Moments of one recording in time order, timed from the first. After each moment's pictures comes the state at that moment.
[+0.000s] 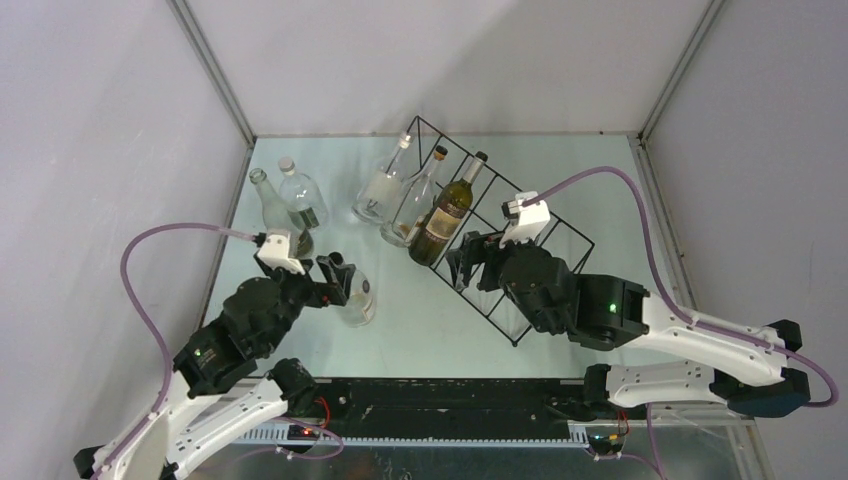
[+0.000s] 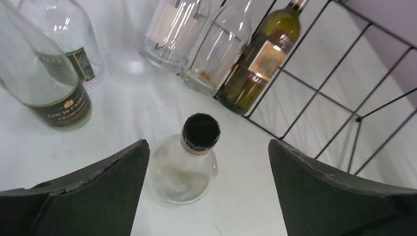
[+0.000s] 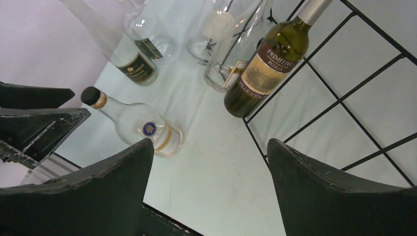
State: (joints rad) left arm -0.82 0.41 0.82 -0.66 -0.48 -0.38; right arm 1.31 1.05 1.24 -0.56 0.78 0.64
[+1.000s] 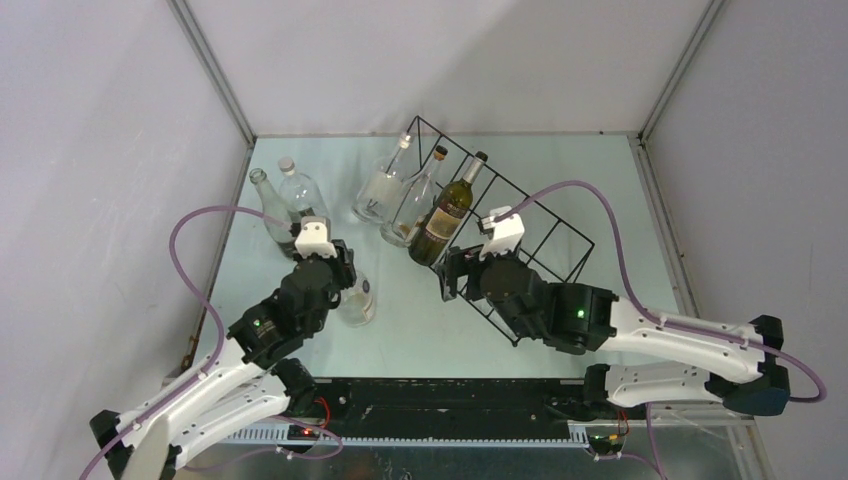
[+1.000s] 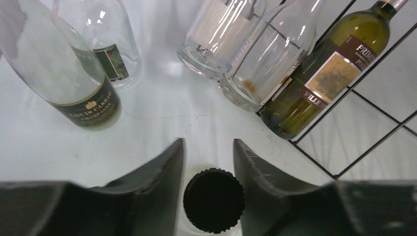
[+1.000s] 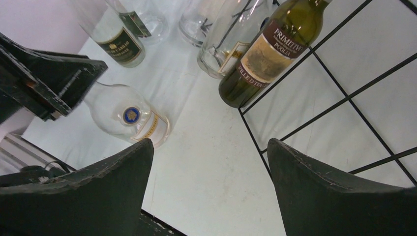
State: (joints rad) left arm -0.82 0.62 0.65 -0.38 -0.71 -0.37; right arm 1.31 1.08 1.09 -0.42 0.75 0.58
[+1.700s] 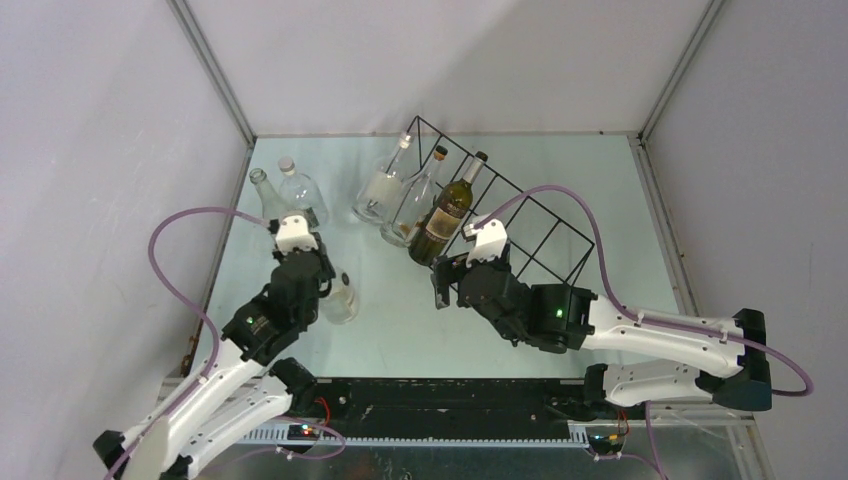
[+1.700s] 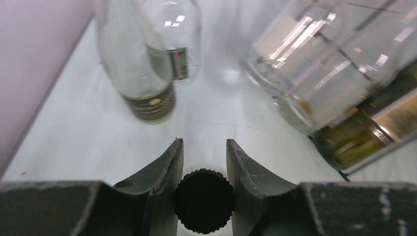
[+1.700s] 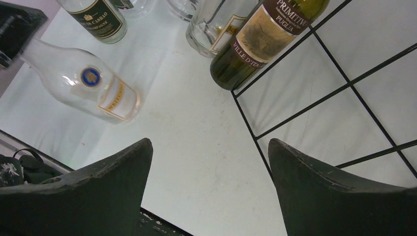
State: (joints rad) left arm -0.71 0.61 0.66 -0.41 -0.78 -0.35; right arm 1.31 1.16 1.07 -0.46 0.74 0.60
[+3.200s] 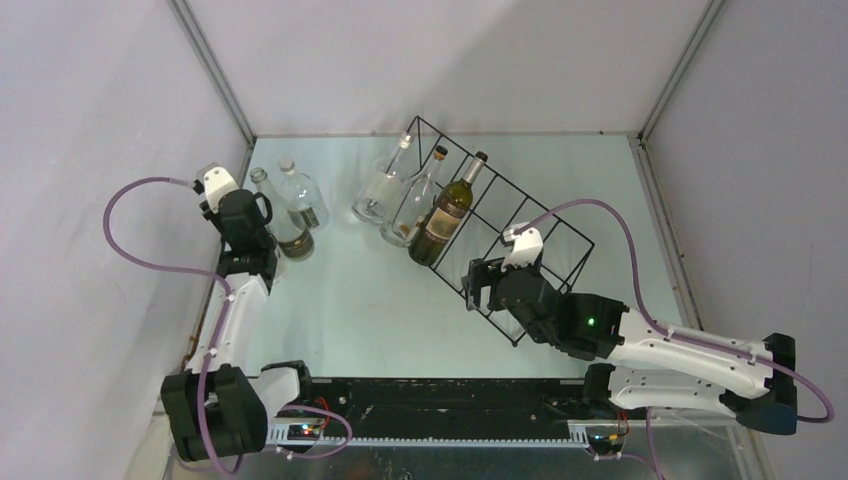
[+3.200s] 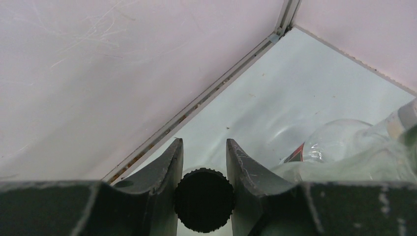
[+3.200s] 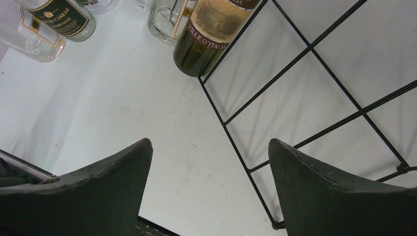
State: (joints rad) left arm 0.13 1.06 0.74 0.08 -0.61 -0.16; right arm 1.22 0.95 0.85 -0.45 0.70 0.64
